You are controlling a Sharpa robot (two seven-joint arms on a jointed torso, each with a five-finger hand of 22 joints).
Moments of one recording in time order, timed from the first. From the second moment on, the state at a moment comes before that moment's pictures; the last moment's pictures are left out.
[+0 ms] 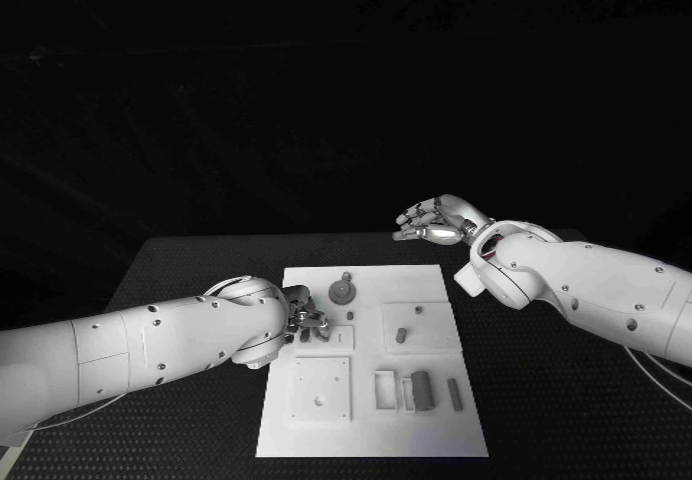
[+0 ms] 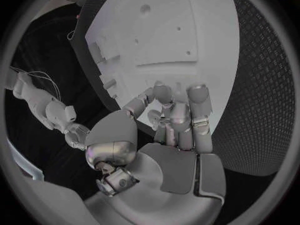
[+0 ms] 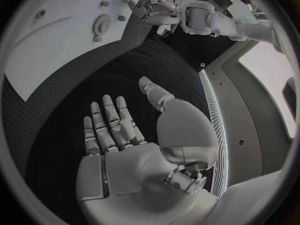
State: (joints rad) left arm 1.30 -0.61 -0.24 1.38 -1.05 -0.11 -0.56; left_hand 0.74 0.07 0.68 -0.28 0.21 0.99 0.05 0.39 0.68 1.33 -0.10 0.81 0.74 1.24 -0.19 1.48 0.74 0.02 1.35 -0.25 0.68 1.31; right arm 1.29 -0.70 -0.03 1.28 -0.80 -0.33 0.07; right_hand 1.06 -0.09 0.53 -0.24 0.08 0.71 0.19 0.23 0.43 0.85 0.24 0.10 0.07 0.51 0.29 0.30 0.33 0.01 0.10 0.24 0.18 0.96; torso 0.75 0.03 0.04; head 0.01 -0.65
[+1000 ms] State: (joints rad) left arm 1.29 -0.62 -0.24 1.39 -1.06 -0.15 -0.55; left_hand 0.74 0.07 0.68 -0.28 0.20 0.99 0.05 0.39 0.68 1.33 -0.10 0.81 0.73 1.23 -0.19 1.48 0.74 0.03 1.35 -0.25 0.68 1.31; right arm 1.29 -0.70 -0.03 1.28 -0.80 -0.33 0.07; right_hand 1.06 -0.09 0.53 -0.24 0.08 0.71 0.19 0.23 0.43 0.85 0.24 0.10 0.07 0.51 0.29 0.30 0.33 0.01 0.10 0.24 0.18 0.97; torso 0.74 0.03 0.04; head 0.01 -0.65
